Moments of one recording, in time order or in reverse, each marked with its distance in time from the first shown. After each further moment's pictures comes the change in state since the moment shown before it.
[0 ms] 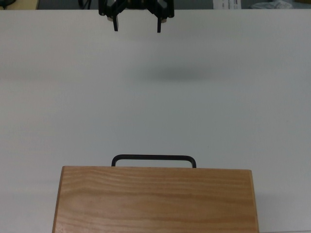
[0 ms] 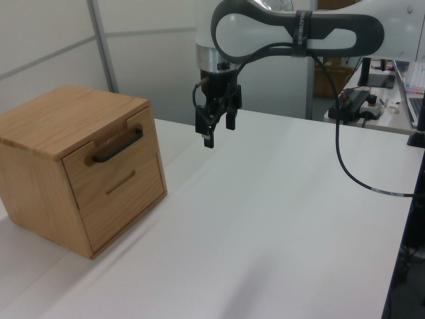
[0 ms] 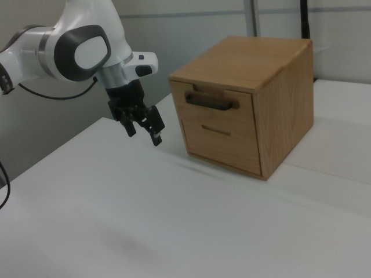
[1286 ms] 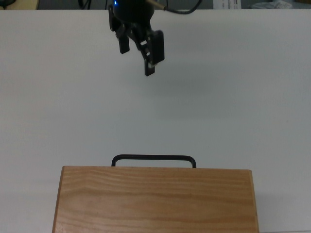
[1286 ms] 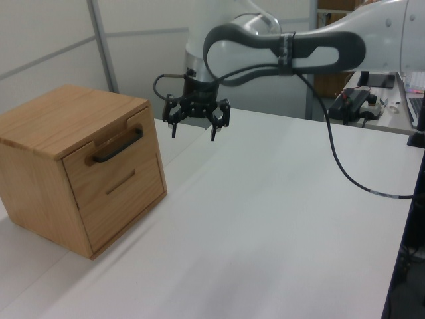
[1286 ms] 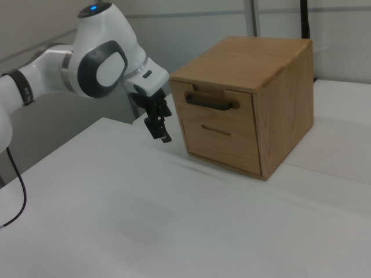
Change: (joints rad) arm -0.008 0.062 0.003 -0.048 -0.019 0.331 0.965
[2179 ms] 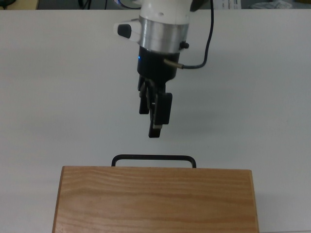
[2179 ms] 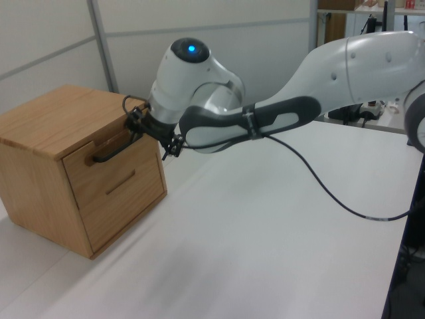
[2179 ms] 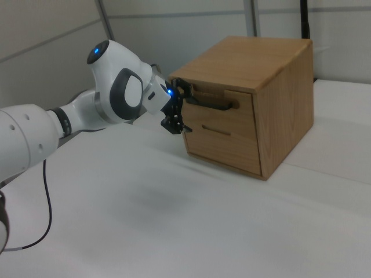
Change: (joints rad) arm 0.029 0.211 0.049 0.033 -0.349 0.467 0.648
